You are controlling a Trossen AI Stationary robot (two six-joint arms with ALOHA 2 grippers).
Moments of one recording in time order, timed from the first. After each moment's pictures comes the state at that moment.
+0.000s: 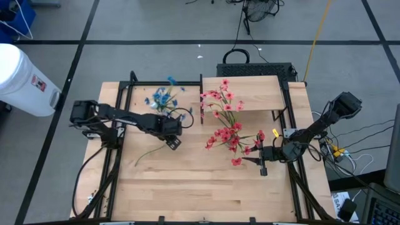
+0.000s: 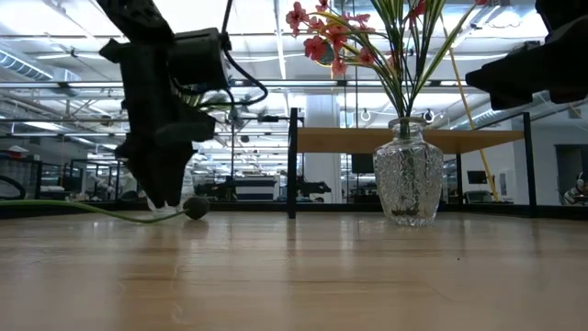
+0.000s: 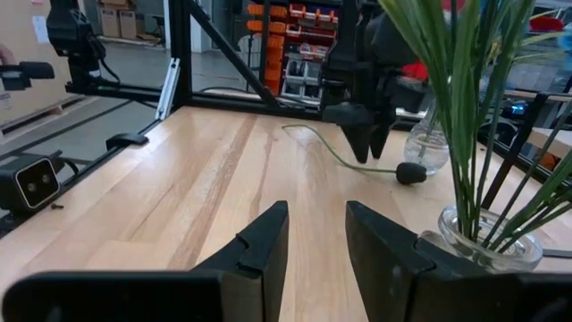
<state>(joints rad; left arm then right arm) 0.05 1.57 0.85 -0.66 -0.11 -0.73 0.66 1.05 0.05 0.91 0.62 -0.02</state>
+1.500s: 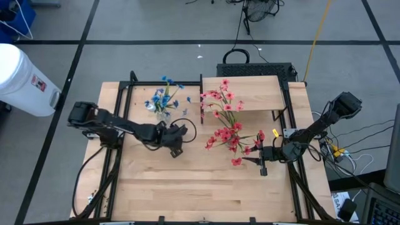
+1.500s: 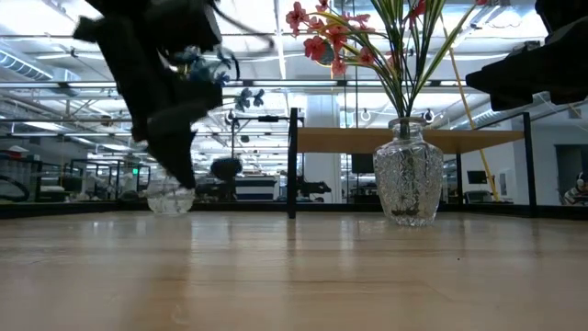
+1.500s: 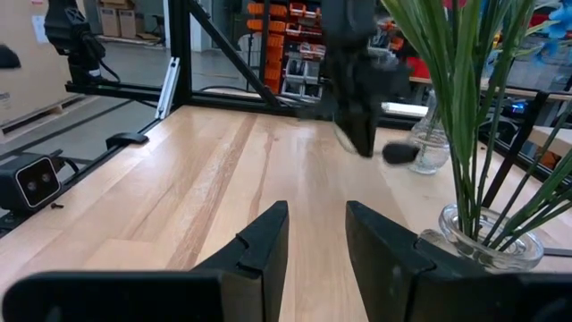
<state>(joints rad) -0.15 1.56 0.85 -0.51 -0.36 -0.63 0.66 1.05 0.05 0.90 0.62 -0.02</state>
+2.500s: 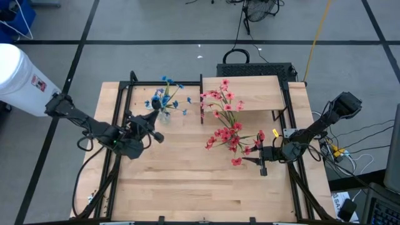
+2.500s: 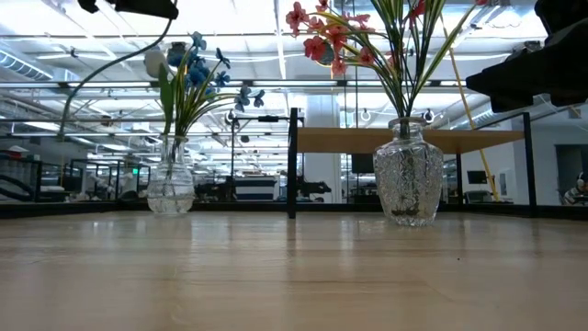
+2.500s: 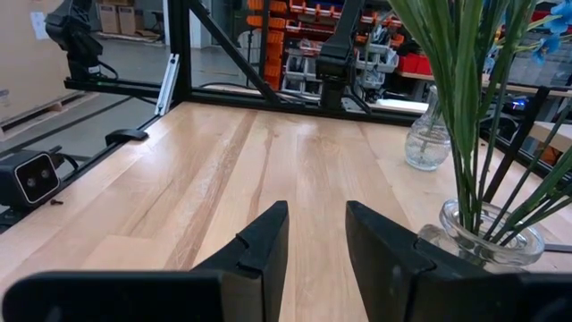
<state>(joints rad) -0.49 1.06 0.85 -0.39 -1.42 -0.48 0.66 1.05 0.05 0.89 0.62 -0.01</state>
